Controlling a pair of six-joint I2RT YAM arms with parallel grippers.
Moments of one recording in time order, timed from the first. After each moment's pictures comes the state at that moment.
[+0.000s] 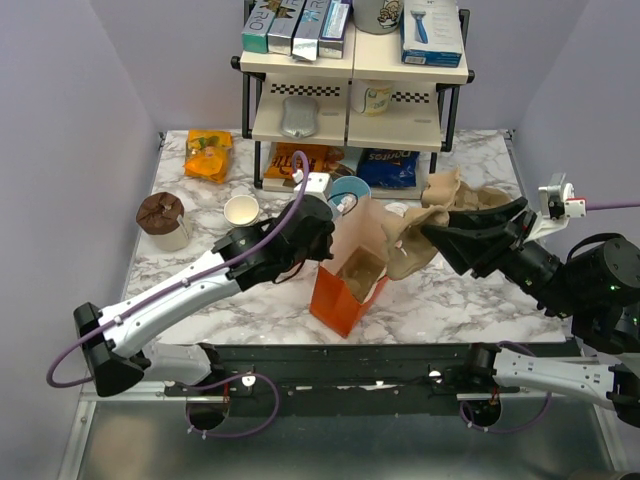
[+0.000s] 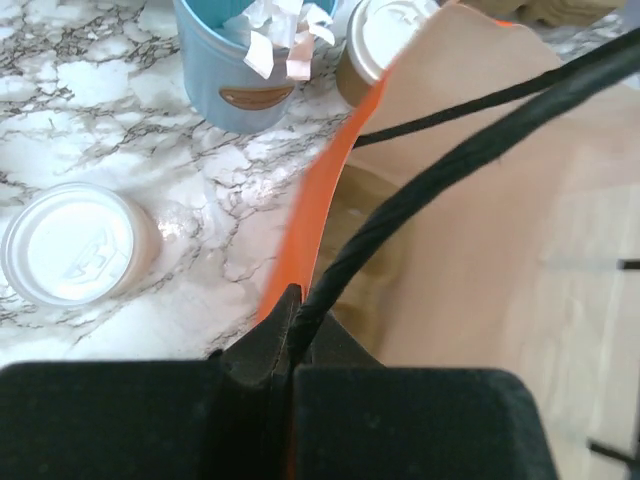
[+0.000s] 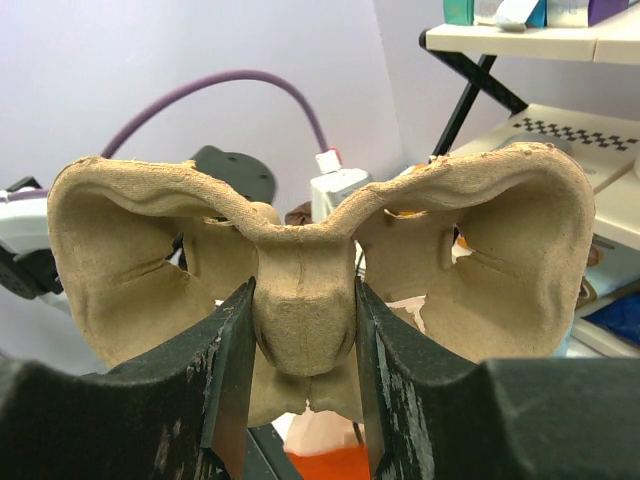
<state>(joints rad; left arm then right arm) -1.00 1.26 1.30 -0.69 -0.36 -0.64 1.14 0.67 1.28 -0.39 0.25 0.20</state>
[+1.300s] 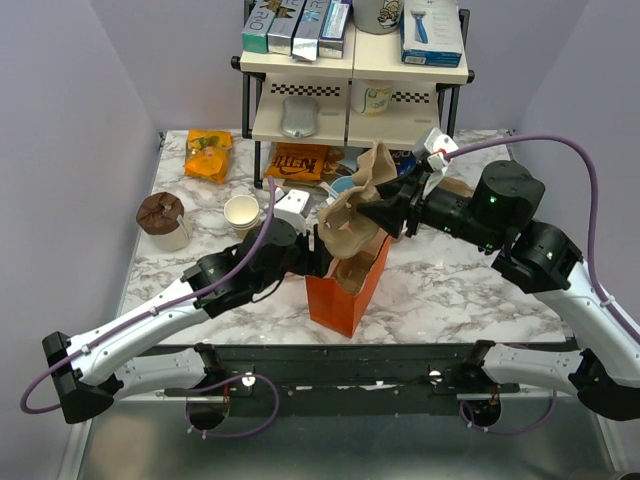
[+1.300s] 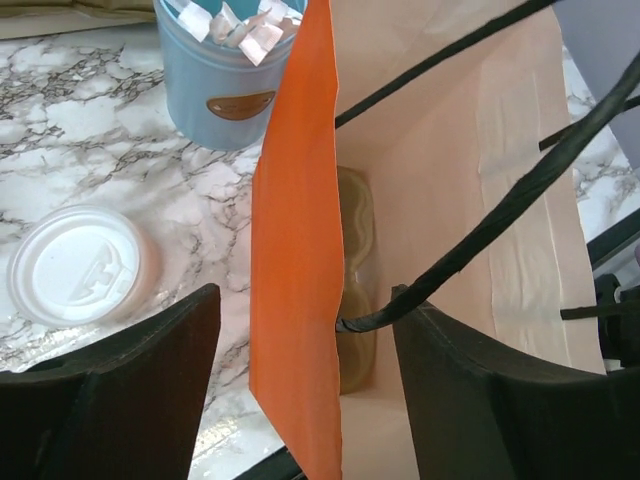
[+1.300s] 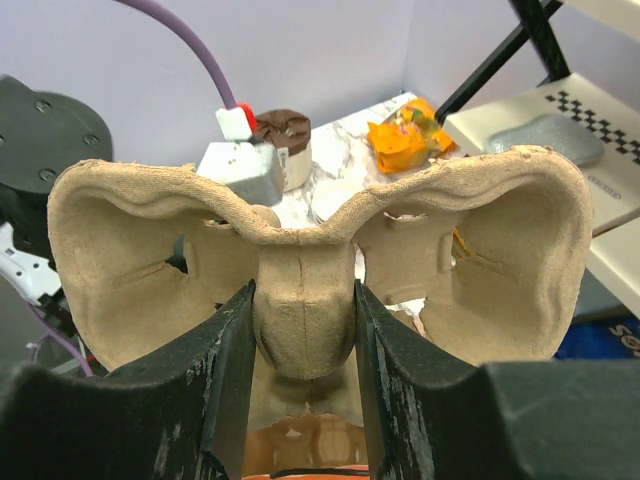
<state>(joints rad) -1.00 1.00 1.03 -0.49 -0.30 -0.51 0.87 1.06 1.49 -0.48 -0.17 -0.03</state>
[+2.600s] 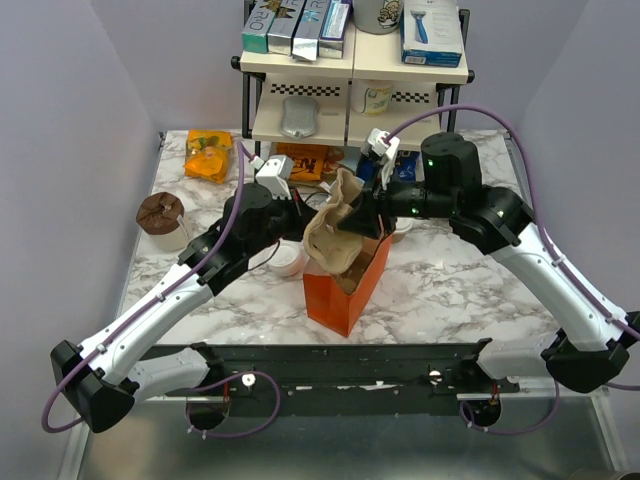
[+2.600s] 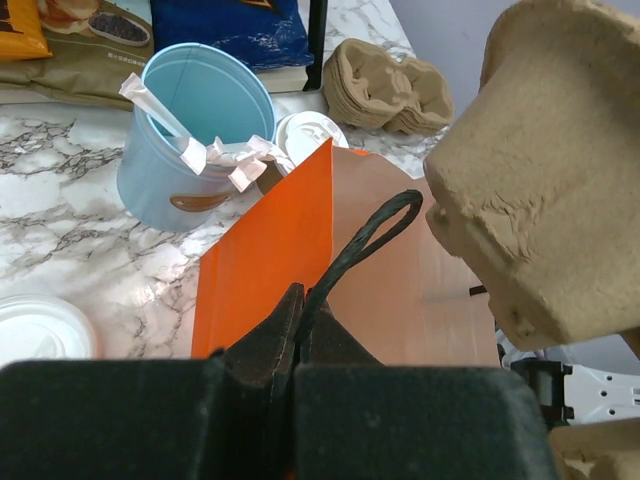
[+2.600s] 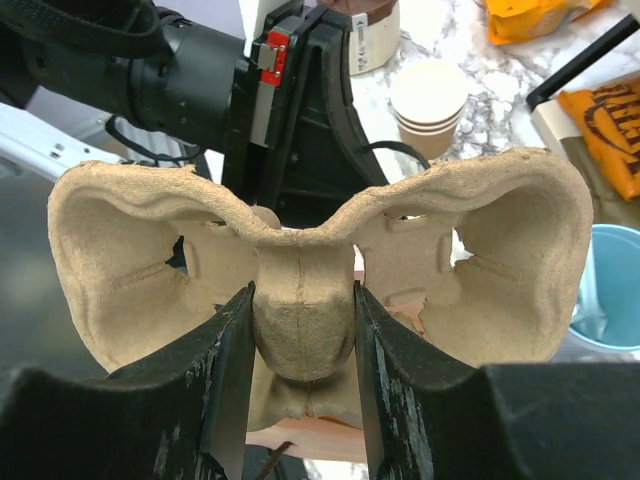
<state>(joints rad) -0.72 1.06 1.06 -0.28 0.01 -0.60 0.76 1.30 1.61 -0.69 -0.48 0.00</state>
